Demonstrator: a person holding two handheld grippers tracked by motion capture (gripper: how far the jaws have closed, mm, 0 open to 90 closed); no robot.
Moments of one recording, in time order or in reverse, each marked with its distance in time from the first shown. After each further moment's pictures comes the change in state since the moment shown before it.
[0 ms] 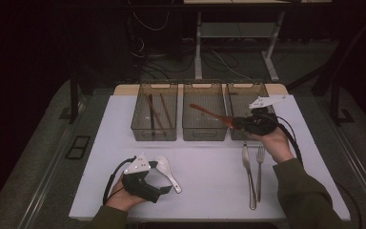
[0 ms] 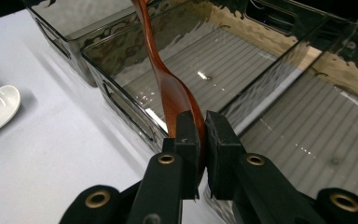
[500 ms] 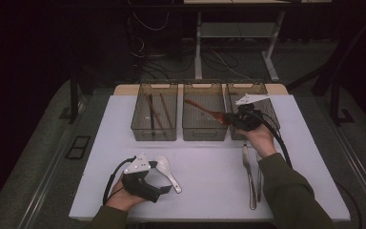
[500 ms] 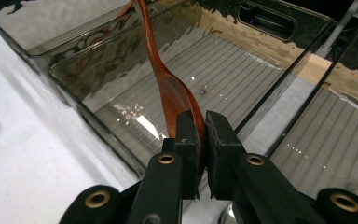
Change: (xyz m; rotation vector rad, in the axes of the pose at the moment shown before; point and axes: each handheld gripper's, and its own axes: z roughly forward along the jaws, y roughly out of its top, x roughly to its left) left arm 0.001 0.000 0.000 0.001 0.003 -0.004; right arm 0.004 0.012 0.039 -0.006 -0.059 0.024
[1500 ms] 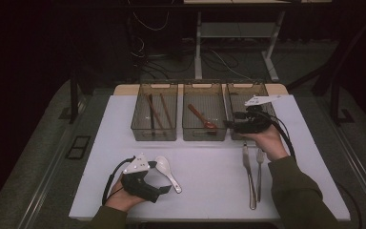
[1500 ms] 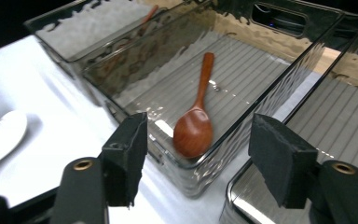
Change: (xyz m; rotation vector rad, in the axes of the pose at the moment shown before) left arm -0.001 0.000 -0.002 0.000 0.004 -0.008; right arm -0.009 -0.011 -0.022 -0.033 0.105 0.061
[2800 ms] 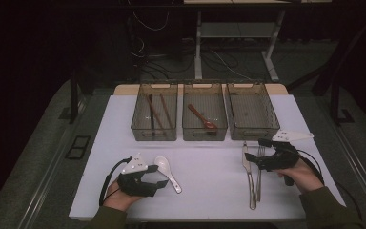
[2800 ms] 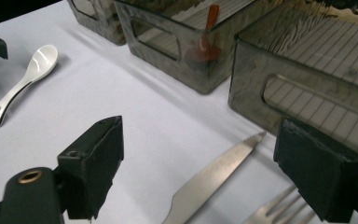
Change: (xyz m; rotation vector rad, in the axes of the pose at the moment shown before) left arm -0.002 0.002 -0.011 0.040 0.043 -0.011; right arm 0.010 -0.096 -0.063 -0.032 0.005 0.003
